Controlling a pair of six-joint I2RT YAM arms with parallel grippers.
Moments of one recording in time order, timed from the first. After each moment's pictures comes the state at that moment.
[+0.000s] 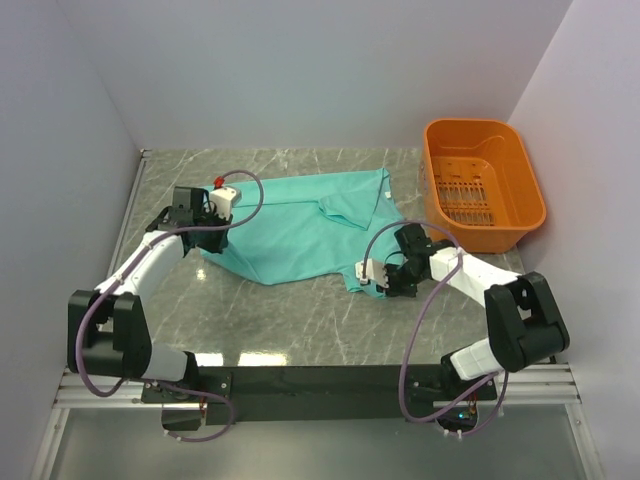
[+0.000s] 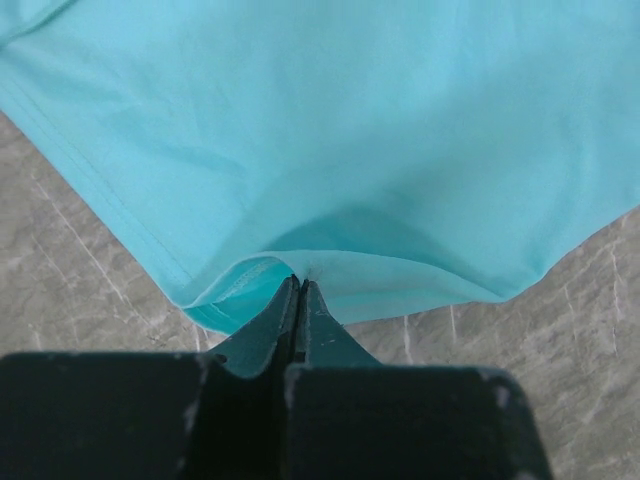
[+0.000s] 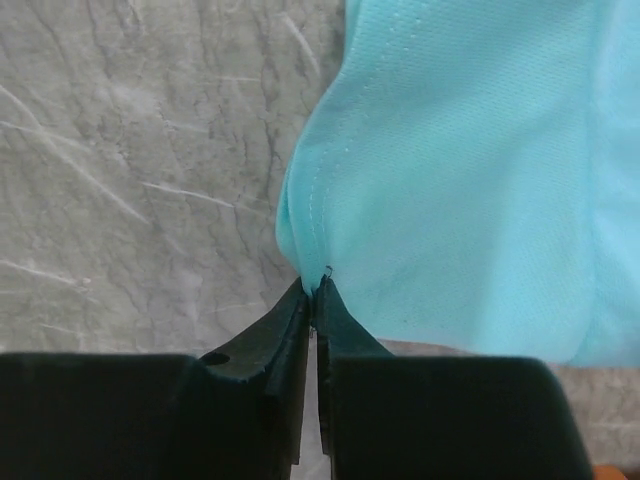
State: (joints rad) left arm -0.10 1.39 0.93 -0.44 0.24 0.27; right arm 0.35 1.45 0.74 -0.62 -0.39 -1.22
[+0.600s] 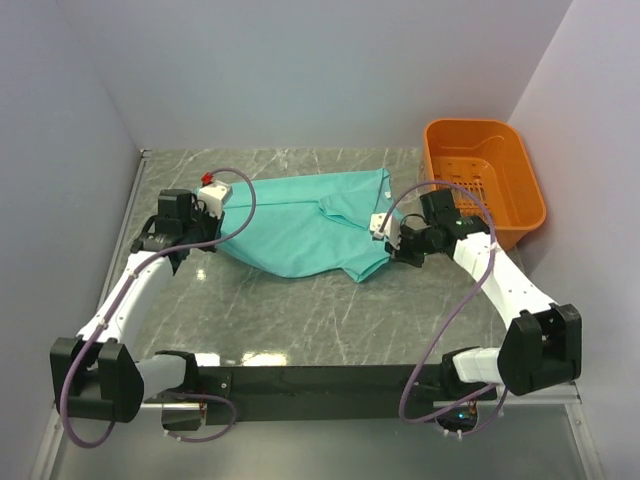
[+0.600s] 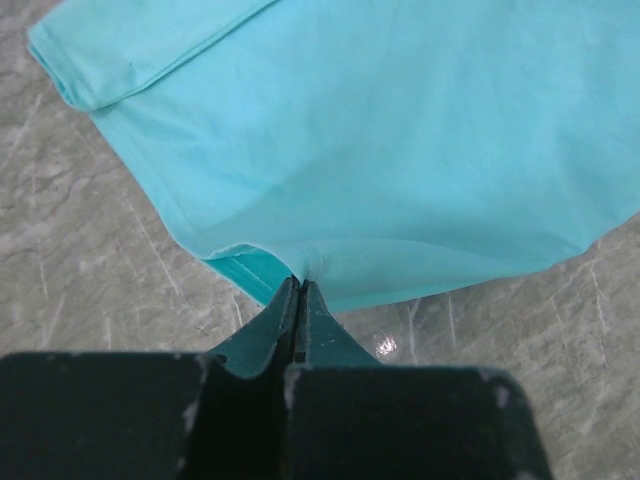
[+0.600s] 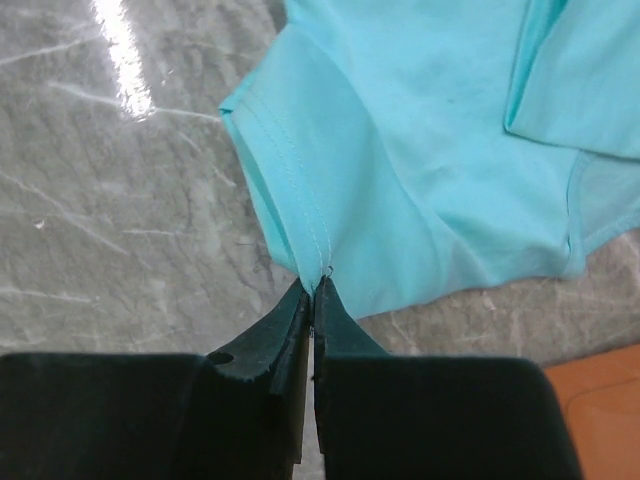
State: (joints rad) left arm -0.10 1.18 0.89 -0.41 0.21 0.26; right arm 0.23 1.30 0.99 -0.78 -0.56 -1.08
